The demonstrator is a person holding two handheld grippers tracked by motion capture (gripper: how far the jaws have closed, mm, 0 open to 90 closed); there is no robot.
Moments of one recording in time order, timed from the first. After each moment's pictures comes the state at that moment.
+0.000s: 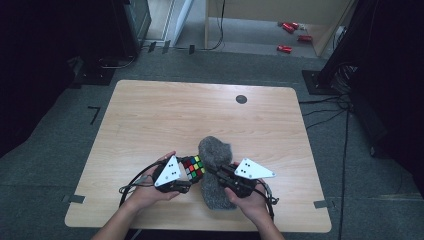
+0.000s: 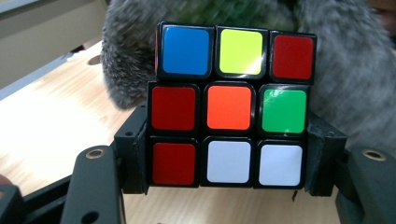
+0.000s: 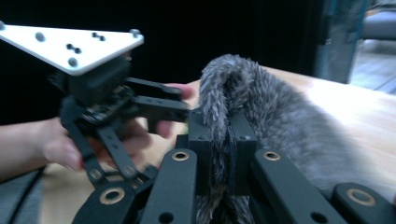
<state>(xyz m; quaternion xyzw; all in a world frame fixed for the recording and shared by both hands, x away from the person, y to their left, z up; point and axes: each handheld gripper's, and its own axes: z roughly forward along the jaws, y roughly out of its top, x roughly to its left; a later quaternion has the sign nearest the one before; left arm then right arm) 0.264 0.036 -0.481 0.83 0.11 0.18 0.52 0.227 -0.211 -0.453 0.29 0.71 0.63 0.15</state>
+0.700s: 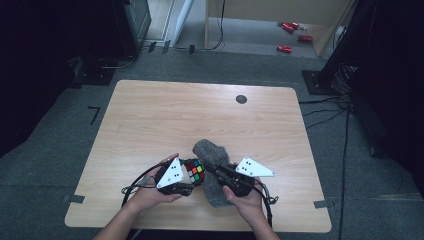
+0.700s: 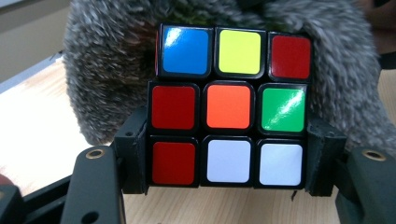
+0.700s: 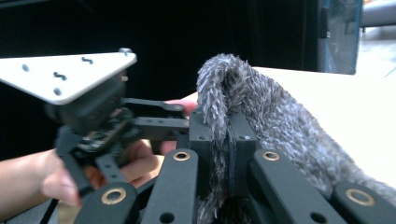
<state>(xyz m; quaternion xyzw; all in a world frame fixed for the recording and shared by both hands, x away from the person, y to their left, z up) 0.260 0.033 -0.478 0.83 0.11 0.17 0.52 0.231 -0.211 -0.458 0.34 0.67 0.65 0.12</state>
